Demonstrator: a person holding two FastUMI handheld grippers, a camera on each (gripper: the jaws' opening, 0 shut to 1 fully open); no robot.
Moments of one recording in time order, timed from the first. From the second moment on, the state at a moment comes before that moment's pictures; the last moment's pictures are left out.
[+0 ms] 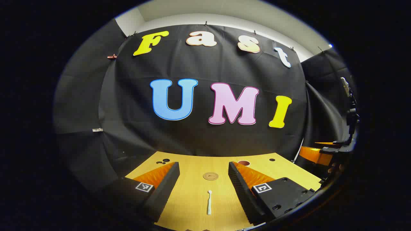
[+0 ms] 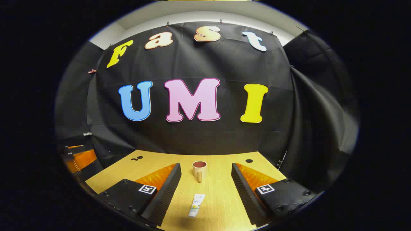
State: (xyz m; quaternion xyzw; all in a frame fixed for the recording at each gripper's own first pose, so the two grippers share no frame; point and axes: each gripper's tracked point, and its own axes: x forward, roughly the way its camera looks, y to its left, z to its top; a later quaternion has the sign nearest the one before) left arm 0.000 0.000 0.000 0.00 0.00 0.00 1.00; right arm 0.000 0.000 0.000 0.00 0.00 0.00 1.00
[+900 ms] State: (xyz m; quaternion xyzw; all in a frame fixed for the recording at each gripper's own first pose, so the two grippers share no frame) left arm 0.014 0.003 -0.015 0.01 0.02 0.01 1.00; right arm 0.026 0.025 -0.026 -0.01 0.04 0.03 1.00
